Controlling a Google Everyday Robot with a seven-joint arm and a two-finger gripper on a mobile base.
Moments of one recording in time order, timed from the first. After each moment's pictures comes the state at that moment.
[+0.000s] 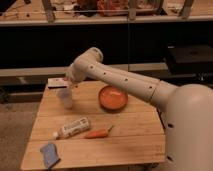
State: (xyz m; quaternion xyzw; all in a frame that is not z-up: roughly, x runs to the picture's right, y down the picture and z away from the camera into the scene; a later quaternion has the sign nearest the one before) arm -0.192 -0.061 0.769 -0.11 -0.28 -0.01 0.95
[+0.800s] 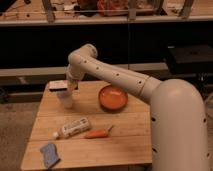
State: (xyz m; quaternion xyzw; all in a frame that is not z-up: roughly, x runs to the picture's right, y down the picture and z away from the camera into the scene) arm -0.198 -0.044 0.795 -0.19 -0.23 0.00 0.95
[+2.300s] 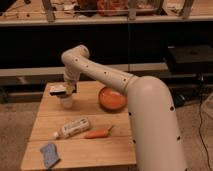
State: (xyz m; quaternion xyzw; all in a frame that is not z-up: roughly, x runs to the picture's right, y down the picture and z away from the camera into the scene) arm -0.214 -0.024 0.832 -0.26 -0.19 0.00 0.95
